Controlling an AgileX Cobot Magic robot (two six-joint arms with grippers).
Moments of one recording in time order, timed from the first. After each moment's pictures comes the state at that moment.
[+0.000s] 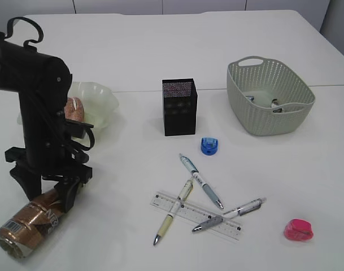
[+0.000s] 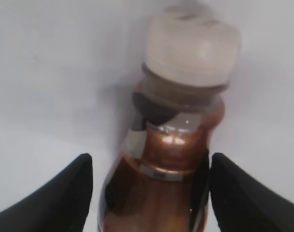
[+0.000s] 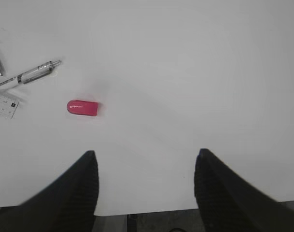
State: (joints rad) left arm -0.35 2.08 -1.34 0.03 1.16 -0.15; right arm 0.10 1.04 -0.99 -0.11 1.25 0.17
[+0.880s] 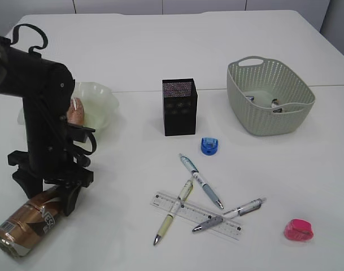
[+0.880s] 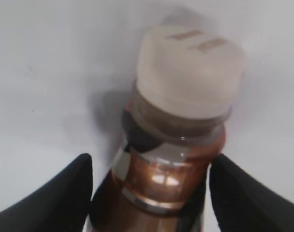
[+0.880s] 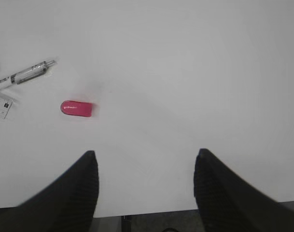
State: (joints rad) left arm -0.35 2.11 -1.34 0.03 1.14 -0.15; right arm 0.10 1.04 -0.99 -0.13 1.25 0.17
